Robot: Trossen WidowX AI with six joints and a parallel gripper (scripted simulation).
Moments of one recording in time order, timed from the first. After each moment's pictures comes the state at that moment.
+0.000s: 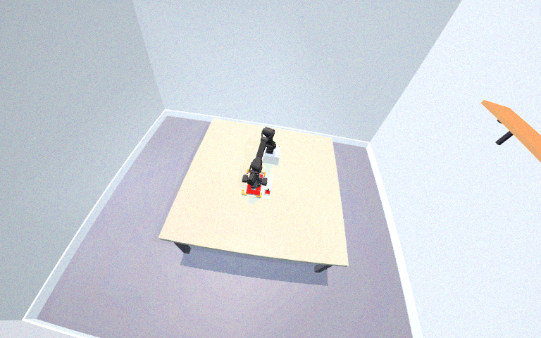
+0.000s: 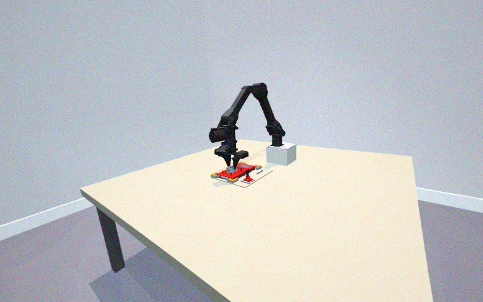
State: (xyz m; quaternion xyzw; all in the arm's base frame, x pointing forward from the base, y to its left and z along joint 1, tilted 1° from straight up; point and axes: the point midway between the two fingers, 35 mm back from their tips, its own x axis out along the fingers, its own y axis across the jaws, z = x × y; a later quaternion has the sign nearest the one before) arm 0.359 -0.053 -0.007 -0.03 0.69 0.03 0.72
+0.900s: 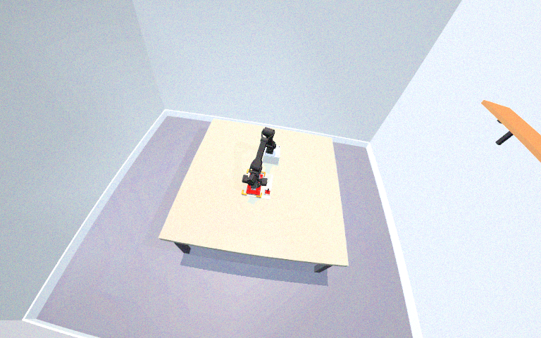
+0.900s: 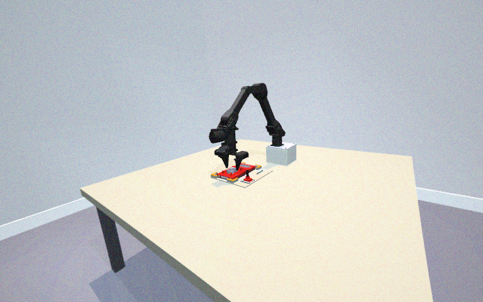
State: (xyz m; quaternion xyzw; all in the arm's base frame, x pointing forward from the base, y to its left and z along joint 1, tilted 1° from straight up) arm 0.359 -0.052 -0.010 -0.03 0.69 0.03 0.72
